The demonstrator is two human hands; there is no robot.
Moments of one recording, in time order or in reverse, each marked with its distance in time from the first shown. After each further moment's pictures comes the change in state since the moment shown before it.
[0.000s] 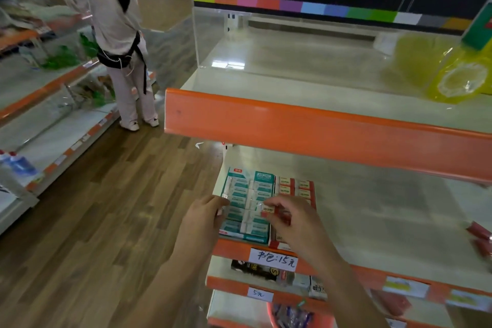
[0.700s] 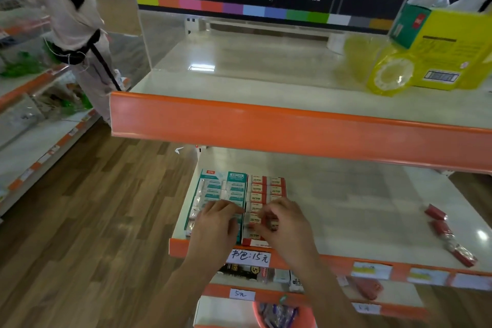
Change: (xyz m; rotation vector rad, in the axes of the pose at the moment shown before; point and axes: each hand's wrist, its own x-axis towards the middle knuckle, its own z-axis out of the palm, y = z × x) left_hand -0.004 0.060 0.040 0.008 0.021 0.181; right_hand -0.025 0.020 -0.010 -0.183 0.149 0.049
